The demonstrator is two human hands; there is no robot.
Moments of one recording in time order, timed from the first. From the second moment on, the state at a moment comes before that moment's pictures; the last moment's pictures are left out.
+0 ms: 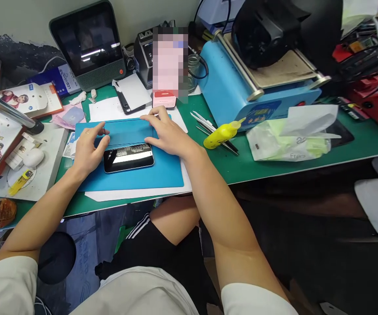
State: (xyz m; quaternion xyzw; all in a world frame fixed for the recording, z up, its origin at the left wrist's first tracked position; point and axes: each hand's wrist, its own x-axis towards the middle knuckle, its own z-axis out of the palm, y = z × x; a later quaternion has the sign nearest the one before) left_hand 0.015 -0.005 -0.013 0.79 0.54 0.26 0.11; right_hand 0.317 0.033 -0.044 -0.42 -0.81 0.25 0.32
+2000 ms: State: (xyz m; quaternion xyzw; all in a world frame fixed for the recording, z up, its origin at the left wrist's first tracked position) left_hand 0.009 -0.029 0.008 0.90 0.40 0.10 0.11; right_hand 0.326 -0.034 -0.039 -0.41 -0.81 0.28 0.31
